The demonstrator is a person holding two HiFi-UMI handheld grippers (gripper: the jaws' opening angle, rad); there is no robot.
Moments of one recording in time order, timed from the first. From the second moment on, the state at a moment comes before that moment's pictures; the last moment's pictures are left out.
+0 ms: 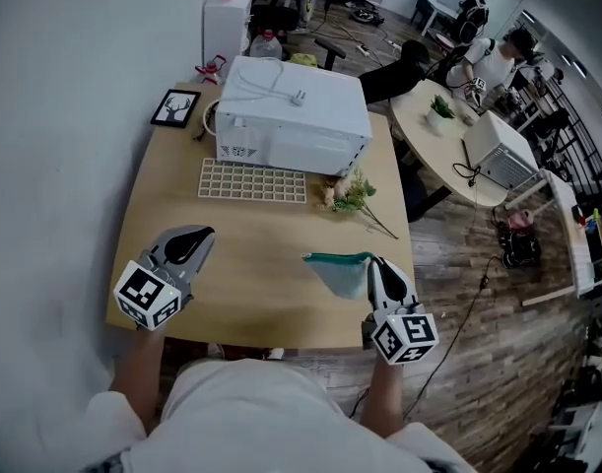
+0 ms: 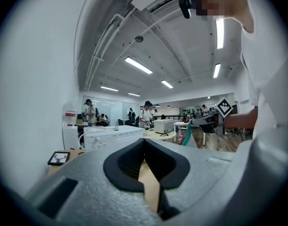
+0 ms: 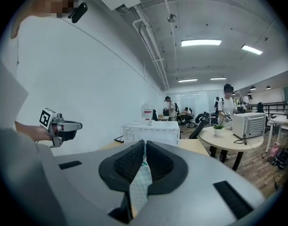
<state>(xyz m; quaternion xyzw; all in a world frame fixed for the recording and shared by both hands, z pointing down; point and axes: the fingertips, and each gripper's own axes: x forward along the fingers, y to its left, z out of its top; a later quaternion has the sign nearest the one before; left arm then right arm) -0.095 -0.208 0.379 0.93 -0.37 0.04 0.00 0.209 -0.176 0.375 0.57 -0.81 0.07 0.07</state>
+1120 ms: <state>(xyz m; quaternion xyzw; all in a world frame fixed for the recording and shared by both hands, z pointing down) -0.225 -0.155 0.360 0.84 -0.54 -0.02 -0.01 0.210 -0.148 0.366 0.62 -0.78 0.06 0.05</state>
